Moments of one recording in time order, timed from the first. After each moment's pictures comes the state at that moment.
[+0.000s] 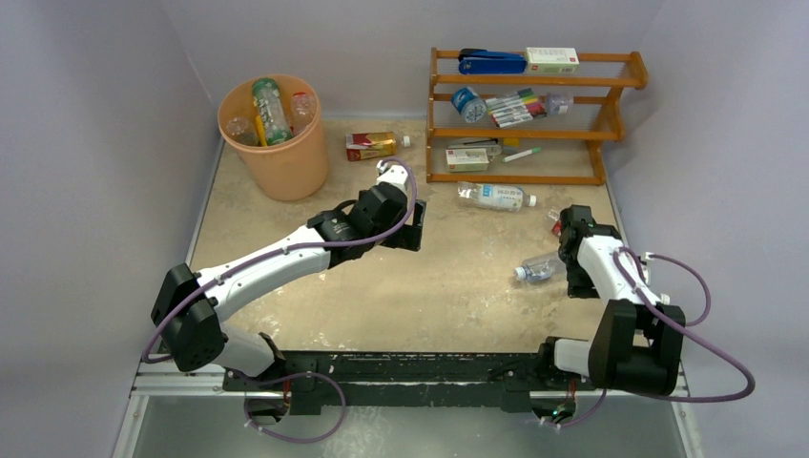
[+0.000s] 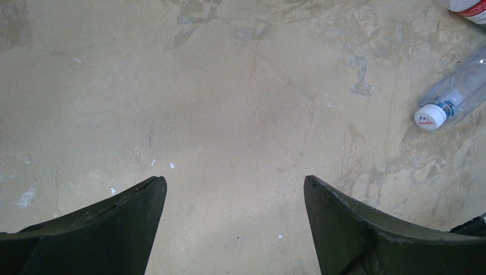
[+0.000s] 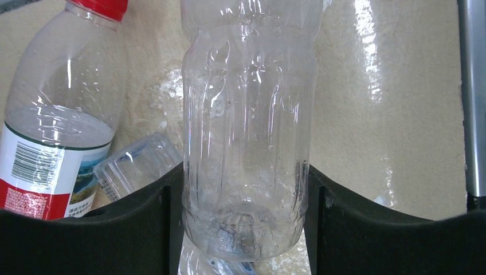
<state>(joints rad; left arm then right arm) -0.88 1.43 1.17 -0.46 -0.28 -0.51 -0.13 1.28 0.76 -0.99 0.70 1.71</state>
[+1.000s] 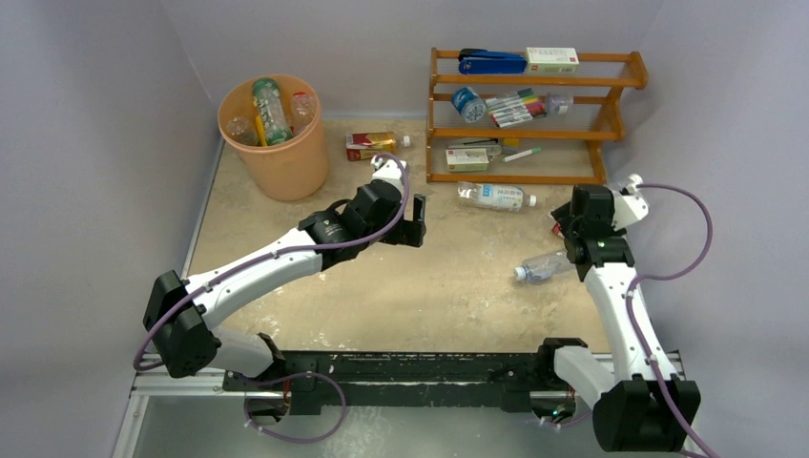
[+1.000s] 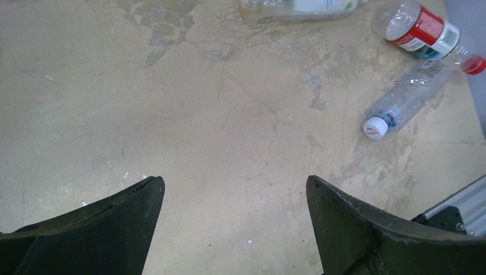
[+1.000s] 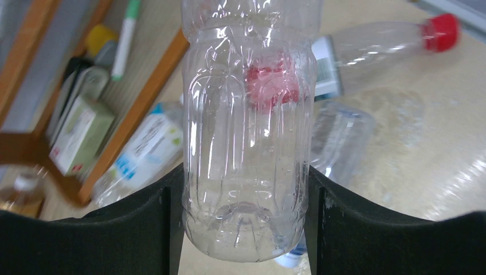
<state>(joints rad) -0.88 1.38 1.17 -0.41 -0.24 -0.55 0.03 0.95 0.82 -0.50 0.45 0.80</state>
